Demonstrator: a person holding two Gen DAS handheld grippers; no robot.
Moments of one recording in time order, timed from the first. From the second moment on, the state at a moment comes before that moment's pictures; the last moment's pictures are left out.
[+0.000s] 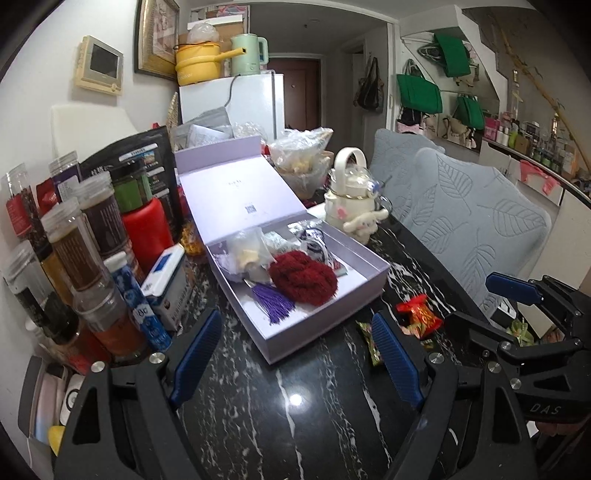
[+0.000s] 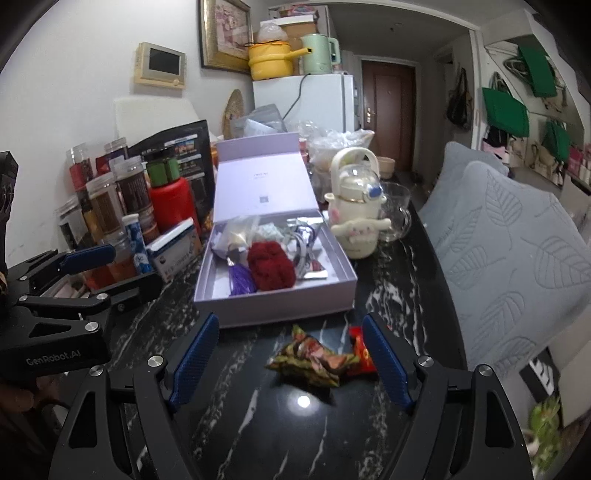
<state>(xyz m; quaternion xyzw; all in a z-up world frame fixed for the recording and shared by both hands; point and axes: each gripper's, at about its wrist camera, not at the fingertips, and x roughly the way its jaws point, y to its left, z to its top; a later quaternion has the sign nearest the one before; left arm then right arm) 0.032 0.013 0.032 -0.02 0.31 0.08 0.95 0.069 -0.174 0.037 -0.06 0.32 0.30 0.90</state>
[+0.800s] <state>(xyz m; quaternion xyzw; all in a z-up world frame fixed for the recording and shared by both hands) 0.062 -0.036 -0.029 -0.09 0.38 -0.05 0.92 0.075 -0.251 -0.024 -0.02 0.39 0.23 0.89</state>
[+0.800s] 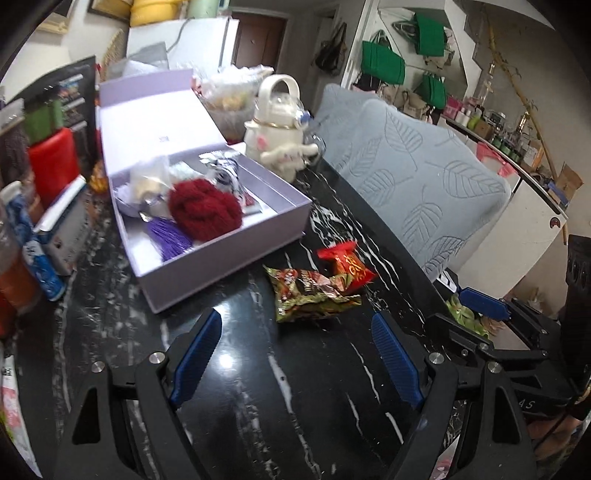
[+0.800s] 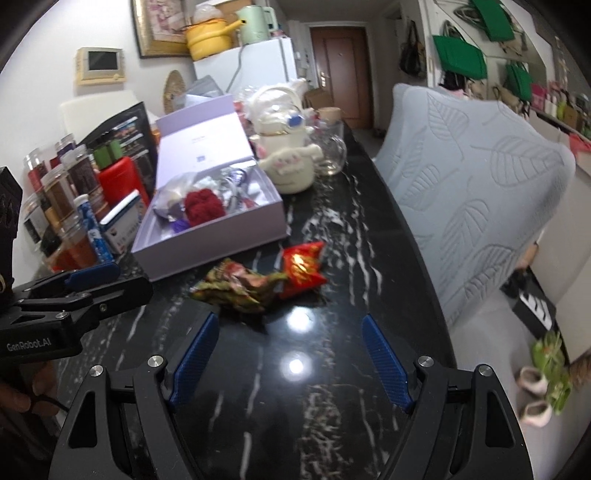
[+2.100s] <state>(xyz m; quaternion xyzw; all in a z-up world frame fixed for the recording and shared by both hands) 0.169 -0.064 -0.109 -0.04 0.51 -0.06 0.86 0.161 -0.245 -0.075 -0.05 0.46 0.23 0.85</state>
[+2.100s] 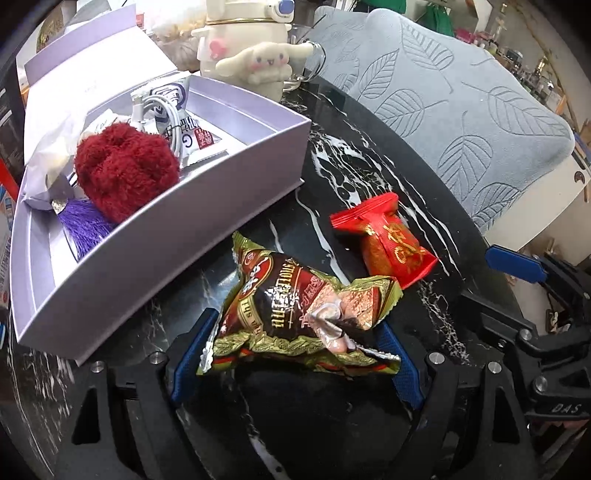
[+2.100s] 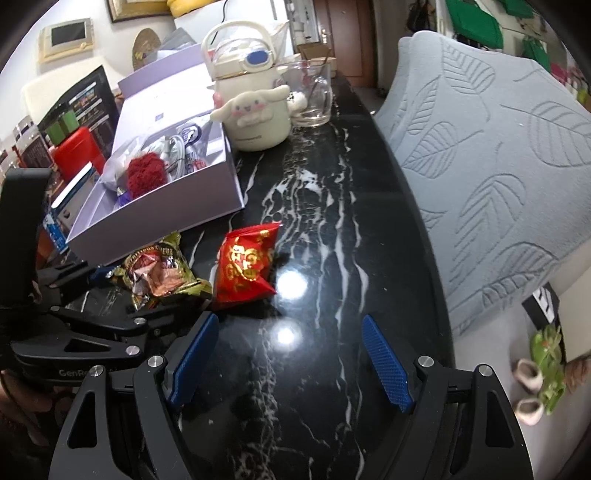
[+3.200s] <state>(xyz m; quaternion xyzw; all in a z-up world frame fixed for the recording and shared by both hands) 0.090 0.003 -0.102 -0.07 0.48 -0.05 0.87 0.153 -0.195 -0.092 -0.07 0.46 0.30 0.83</state>
